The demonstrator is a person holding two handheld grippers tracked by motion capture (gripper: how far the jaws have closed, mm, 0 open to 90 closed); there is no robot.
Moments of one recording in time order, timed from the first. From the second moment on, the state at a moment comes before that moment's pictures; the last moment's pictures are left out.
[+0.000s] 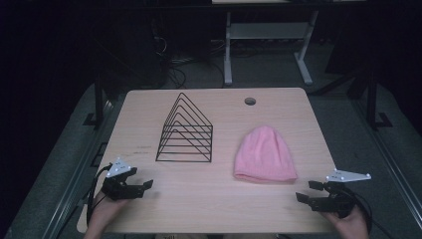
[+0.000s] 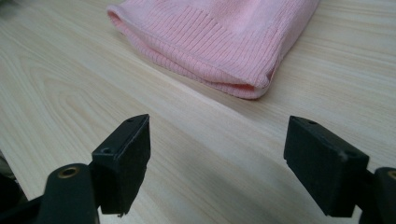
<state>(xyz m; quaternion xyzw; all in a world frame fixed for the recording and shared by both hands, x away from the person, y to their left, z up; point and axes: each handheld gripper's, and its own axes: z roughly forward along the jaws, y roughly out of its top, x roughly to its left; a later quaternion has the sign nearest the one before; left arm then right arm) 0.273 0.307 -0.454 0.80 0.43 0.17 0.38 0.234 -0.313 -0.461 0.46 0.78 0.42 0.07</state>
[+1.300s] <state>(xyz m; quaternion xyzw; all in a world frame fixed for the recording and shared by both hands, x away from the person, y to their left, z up) 0.269 0.307 -0.452 0.80 0.42 0.18 0.39 0.341 -0.272 -0.403 0.44 0.81 0.39 0.04</state>
